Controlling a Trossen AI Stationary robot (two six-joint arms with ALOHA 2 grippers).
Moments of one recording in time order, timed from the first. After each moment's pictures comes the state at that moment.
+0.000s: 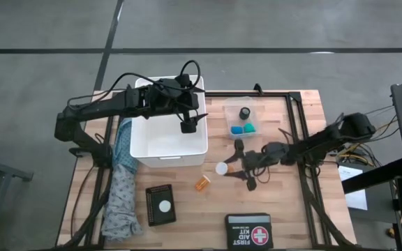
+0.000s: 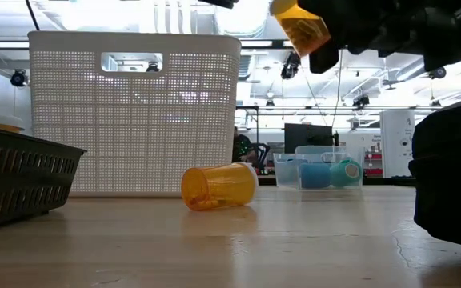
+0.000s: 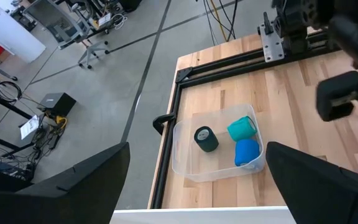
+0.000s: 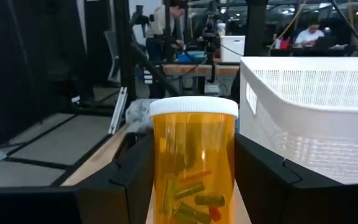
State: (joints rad) left arm 0.15 1.54 1.66 -0.60 -0.24 0.42; right arm 0.20 1.40 0.43 0.99 -0.03 0.05
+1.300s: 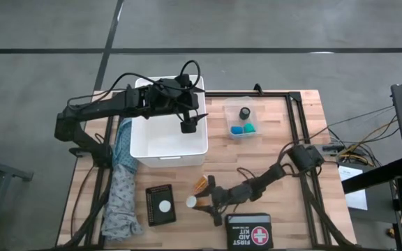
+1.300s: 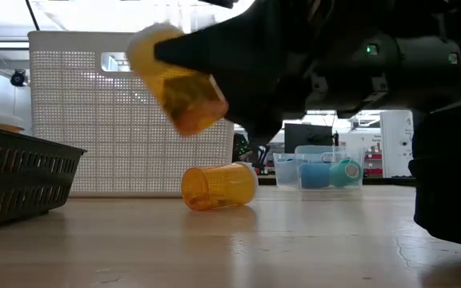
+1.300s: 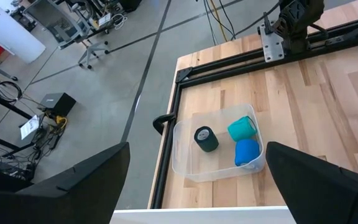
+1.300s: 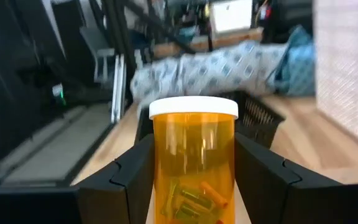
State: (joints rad) left arm 0.15 1.54 1.66 -0.60 -0.24 0.42; right arm 0.47 2.22 0.94 1.25 0.33 0.23
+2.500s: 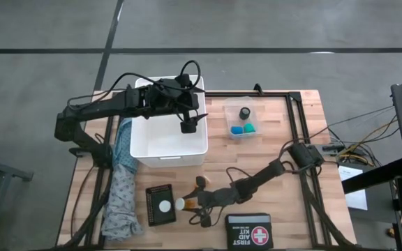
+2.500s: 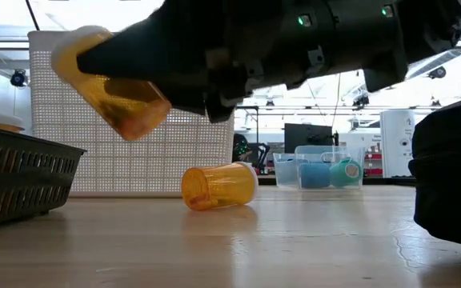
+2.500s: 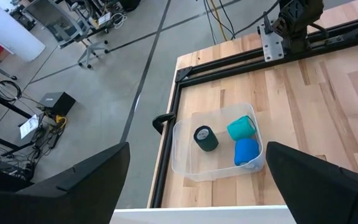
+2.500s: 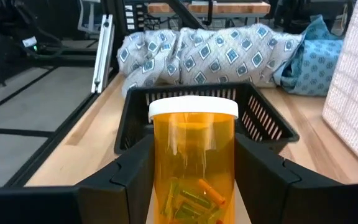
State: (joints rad) left arm 0.15 1.54 1.66 -0.61 -0.24 0.42; right arm 0.43 2.19 1.17 0.81 0.29 0.14
